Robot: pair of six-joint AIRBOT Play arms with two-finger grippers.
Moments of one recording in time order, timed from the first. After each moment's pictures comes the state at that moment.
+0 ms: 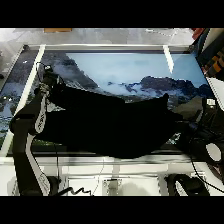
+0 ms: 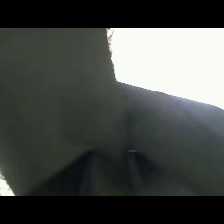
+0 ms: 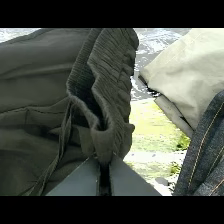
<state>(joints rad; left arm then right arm) -0.02 -2.14 1.99 1.97 -1.11 -2.11 0.07 -0.46 0.59 -1.70 0.94 1.83</state>
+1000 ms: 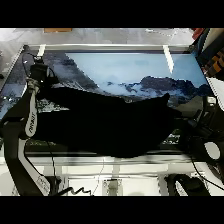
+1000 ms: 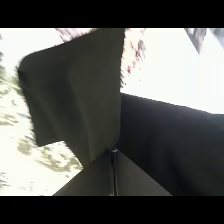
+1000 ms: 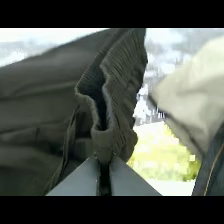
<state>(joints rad) 0.01 -1.97 1.99 1.99 -1.16 -1.98 0.07 -0.51 0.59 -1.69 0.82 1.83</state>
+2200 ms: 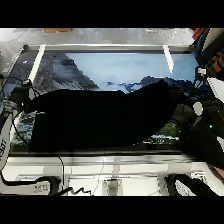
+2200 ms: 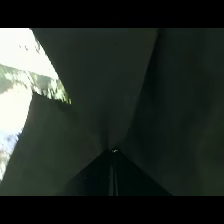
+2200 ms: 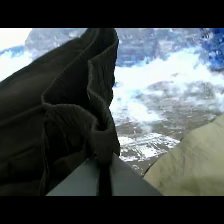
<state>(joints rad) 0.14 -1.49 1.16 1.79 -0.98 -1.97 -0.05 -1.06 0.91 -1.75 0.58 1.81</state>
